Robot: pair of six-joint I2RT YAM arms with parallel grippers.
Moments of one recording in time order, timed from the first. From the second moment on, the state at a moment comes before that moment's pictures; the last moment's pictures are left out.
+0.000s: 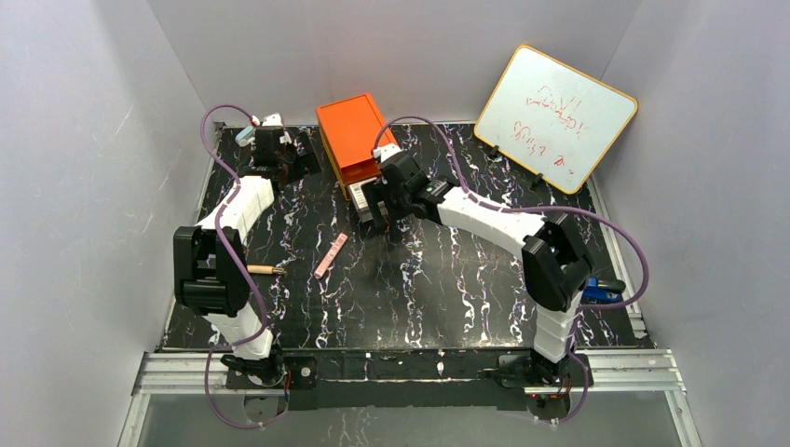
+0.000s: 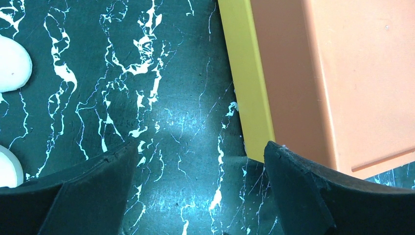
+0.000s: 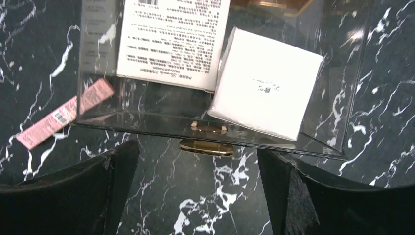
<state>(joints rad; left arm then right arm) -0.07 1.69 1.25 -0.20 -0.05 -0.36 0.85 1.85 1.49 -0.43 0.16 0.24</state>
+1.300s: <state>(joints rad) -0.07 1.86 1.54 -0.16 0.02 -0.37 0.76 1.97 1.36 0.06 0.07 0.26</state>
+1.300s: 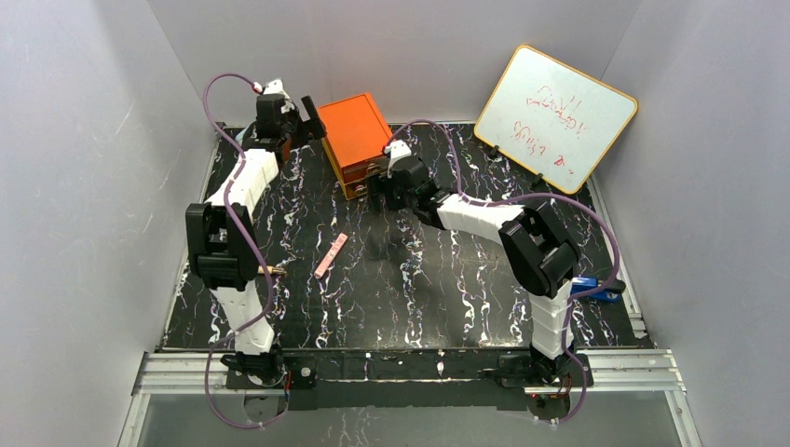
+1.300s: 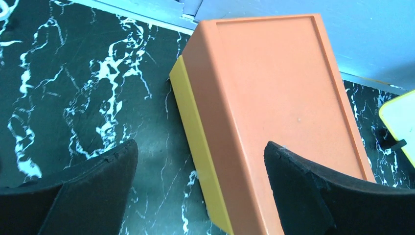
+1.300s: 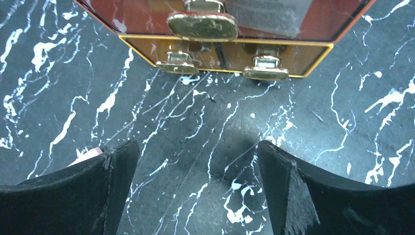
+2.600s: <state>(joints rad) -0.20 2.17 1.87 -0.24 -0.05 -0.34 0.77 2.24 1.50 0.36 0.06 0.39</state>
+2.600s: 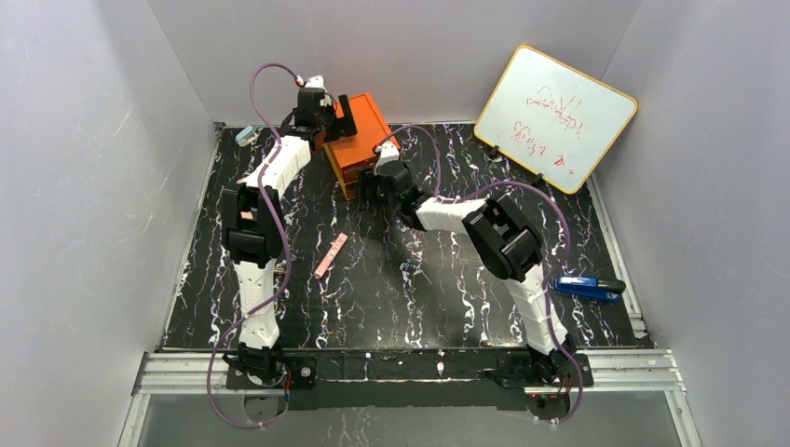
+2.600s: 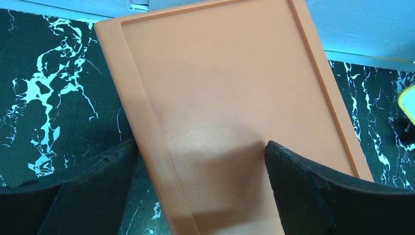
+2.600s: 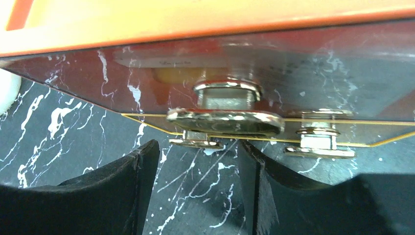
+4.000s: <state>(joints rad) -0.20 2.16 1.84 -0.21 -0.04 -0.36 0.87 2.21 1.31 0.58 0.33 0.33</state>
